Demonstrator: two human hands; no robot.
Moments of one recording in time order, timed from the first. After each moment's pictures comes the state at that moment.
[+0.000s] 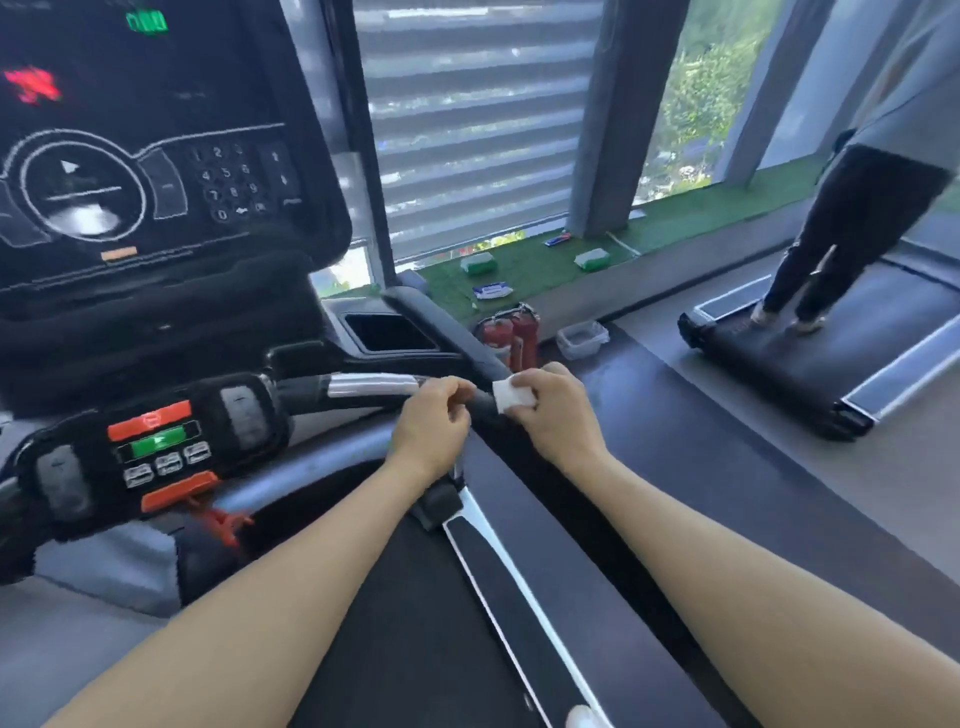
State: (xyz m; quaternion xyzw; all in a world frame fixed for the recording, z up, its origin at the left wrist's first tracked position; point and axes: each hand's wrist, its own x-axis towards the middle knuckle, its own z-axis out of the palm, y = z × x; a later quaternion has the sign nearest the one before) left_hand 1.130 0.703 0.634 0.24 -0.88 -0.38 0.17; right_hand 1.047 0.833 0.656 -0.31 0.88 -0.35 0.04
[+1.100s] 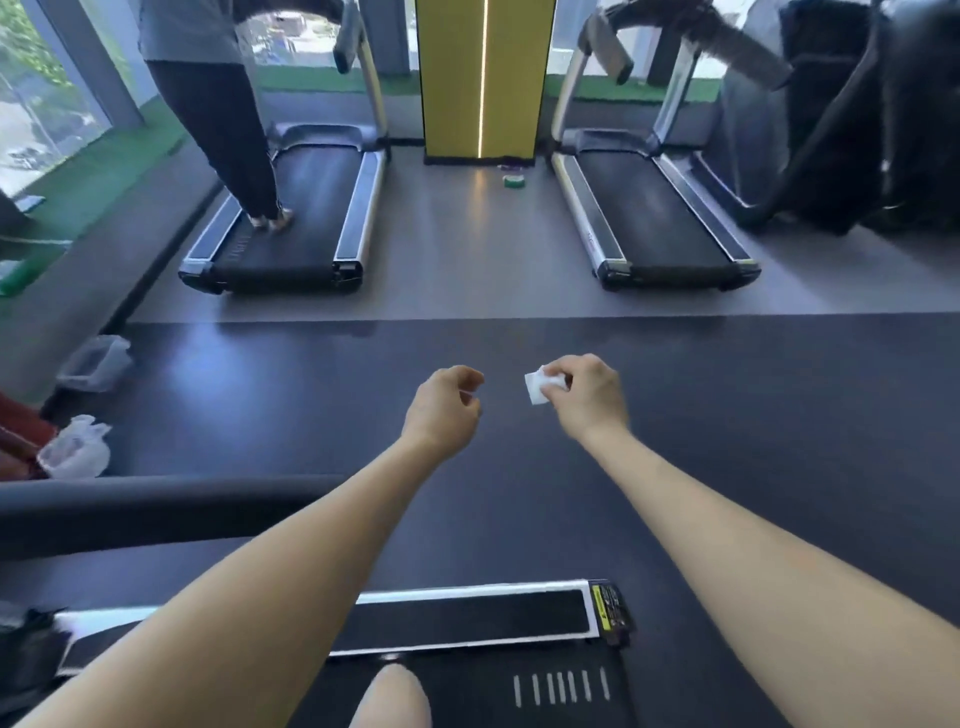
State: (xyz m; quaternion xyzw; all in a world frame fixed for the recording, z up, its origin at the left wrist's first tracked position) left_hand 1.228 1.322 0.605 -0.21 -0.87 -0.41 -0.15; right_hand 1.311 1.469 0.626 0.31 0.88 -0.33 -0.12
